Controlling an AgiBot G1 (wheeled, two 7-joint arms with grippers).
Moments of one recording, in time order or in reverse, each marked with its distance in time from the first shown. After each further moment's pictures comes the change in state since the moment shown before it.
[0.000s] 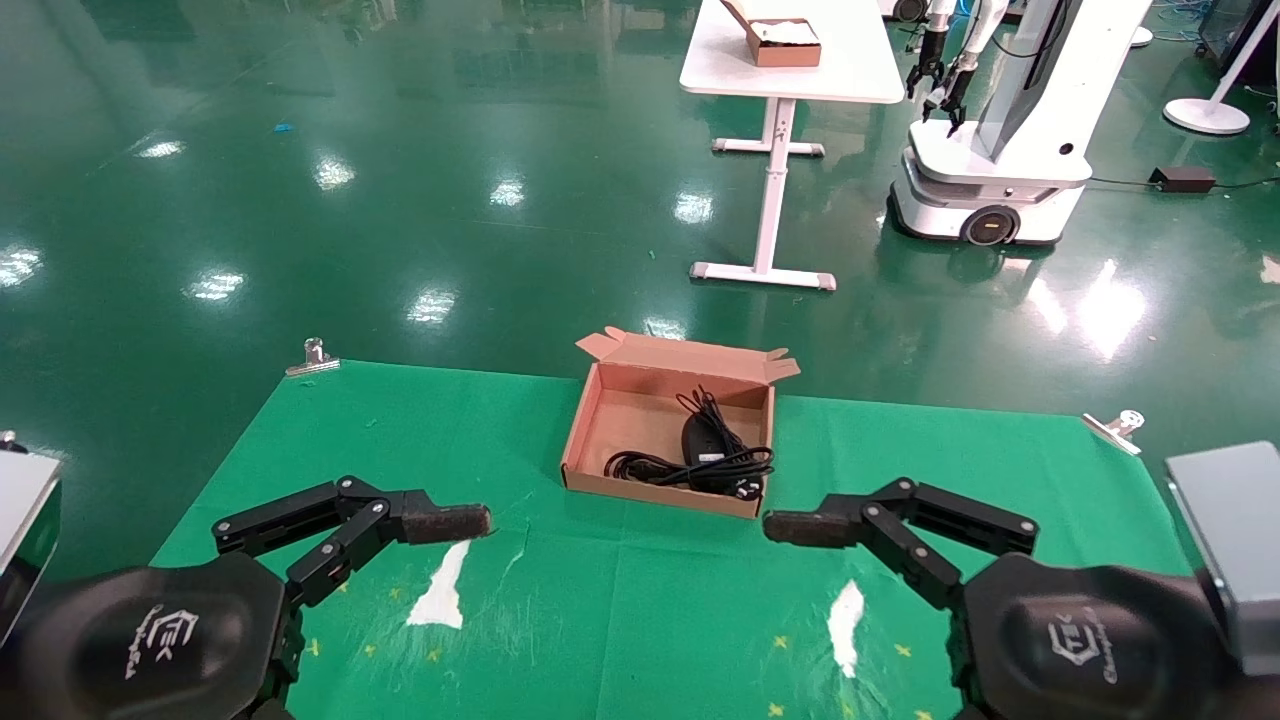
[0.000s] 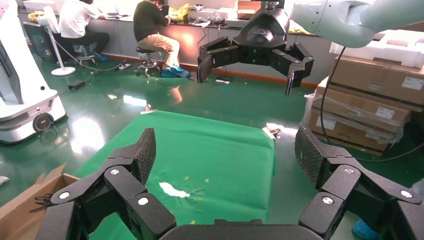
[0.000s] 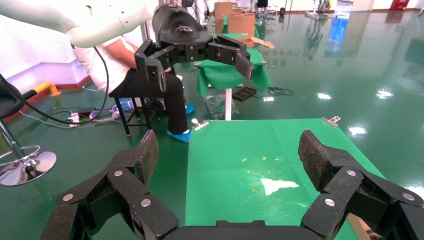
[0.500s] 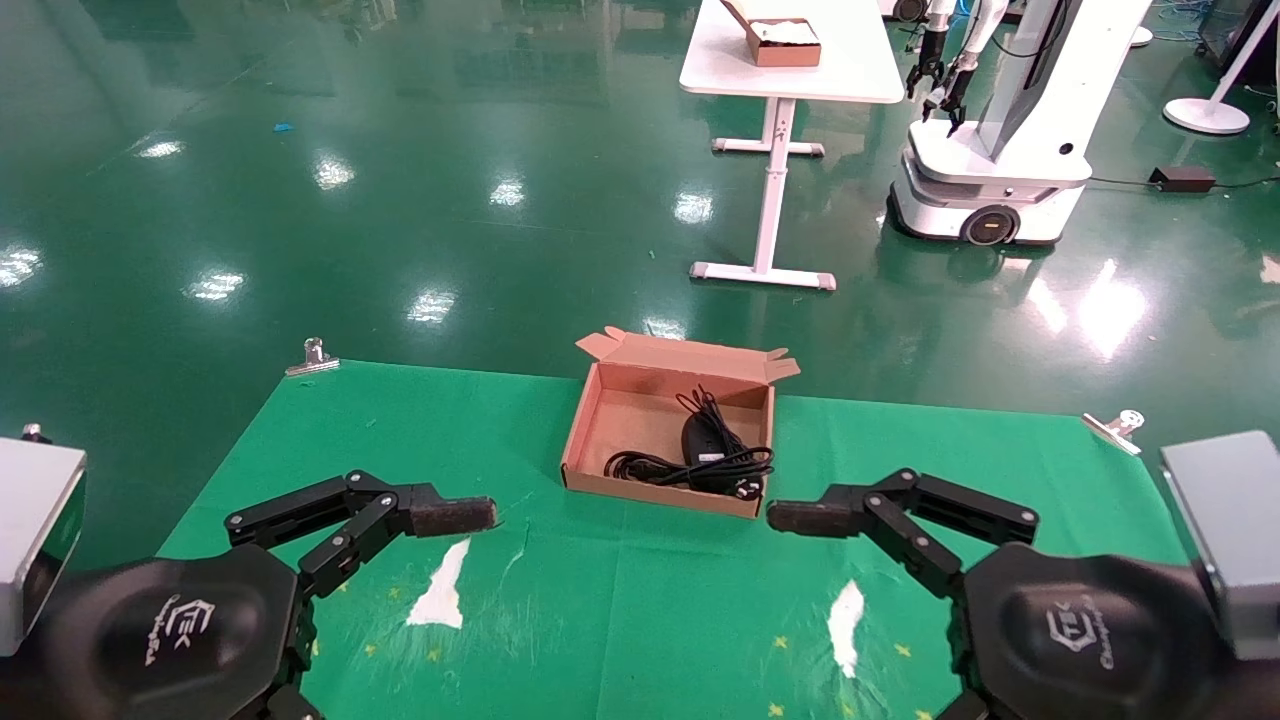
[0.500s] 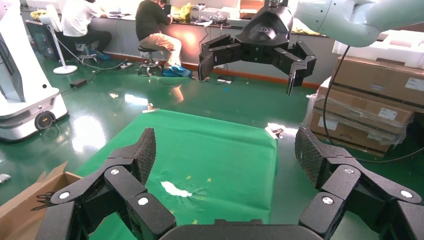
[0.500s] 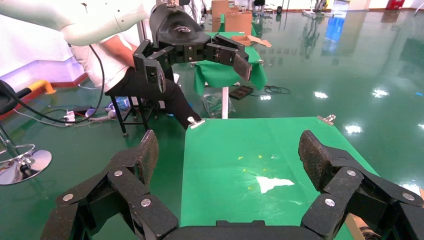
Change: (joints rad) left arm -0.009 0.011 0.014 0.011 0.008 -0.012 0.002; right arm 0.012 0.000 -0.003 -0.009 -0.008 0.004 -0.003
